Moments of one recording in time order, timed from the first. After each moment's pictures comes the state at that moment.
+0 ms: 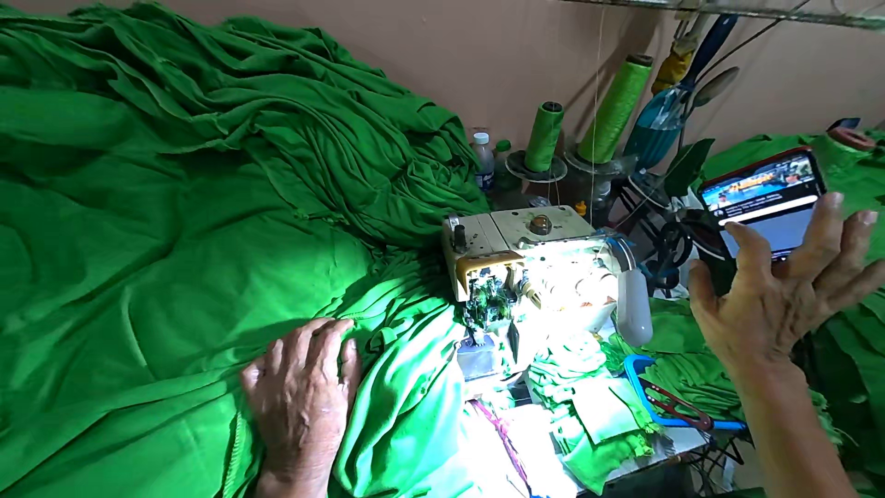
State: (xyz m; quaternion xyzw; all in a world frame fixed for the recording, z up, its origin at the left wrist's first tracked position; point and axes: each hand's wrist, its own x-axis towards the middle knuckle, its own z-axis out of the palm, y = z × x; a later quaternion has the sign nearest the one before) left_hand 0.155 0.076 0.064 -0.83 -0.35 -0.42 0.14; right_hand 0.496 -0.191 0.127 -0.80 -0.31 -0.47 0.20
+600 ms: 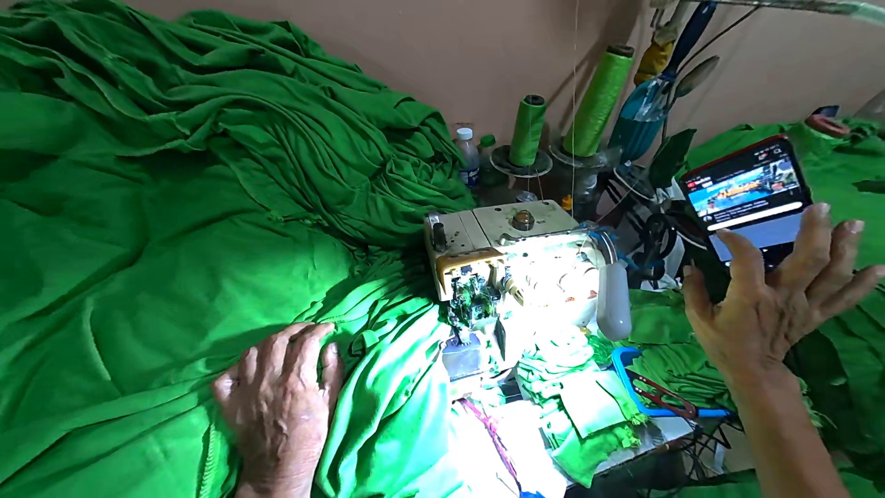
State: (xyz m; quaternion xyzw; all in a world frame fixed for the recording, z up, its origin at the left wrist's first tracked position) left_hand 0.154 0.077 0.064 -0.83 -0.35 -0.41 0.15; right_hand 0.497 -0.208 0.113 -0.80 -0.31 -0.47 0.20
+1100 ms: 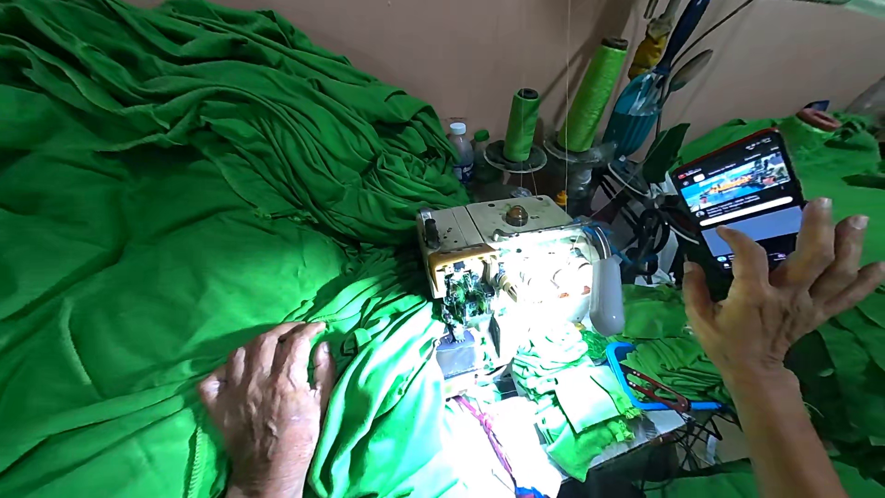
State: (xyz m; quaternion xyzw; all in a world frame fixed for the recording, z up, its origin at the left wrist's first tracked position) left_hand 0.154 0.077 0.065 -0.84 -0.35 -0.40 0.13; right_hand 0.494 -0.214 0.113 -0.79 -0.31 -0.49 0.19
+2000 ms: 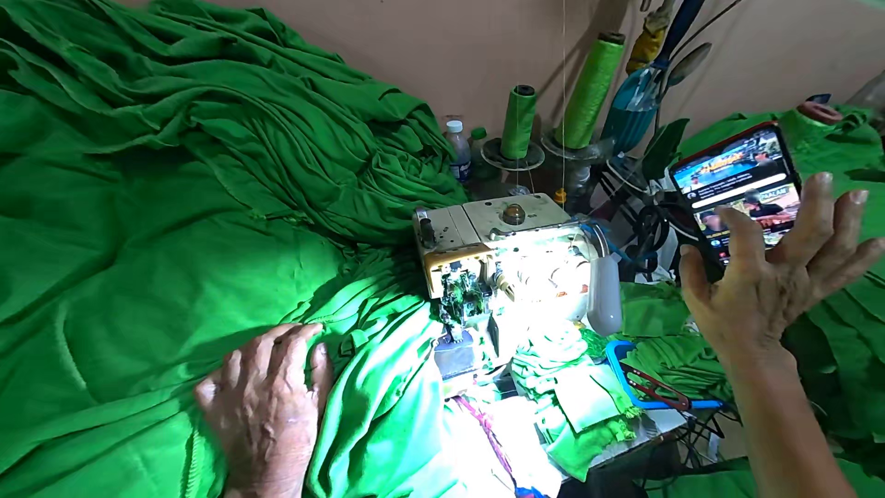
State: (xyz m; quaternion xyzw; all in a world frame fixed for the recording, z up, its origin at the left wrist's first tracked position) left_hand 0.154 0.077 0.064 -0.84 -0.35 -0.40 0.14; right_hand 0.499 -0.204 0.126 -0.80 -0.31 -0.48 0.19
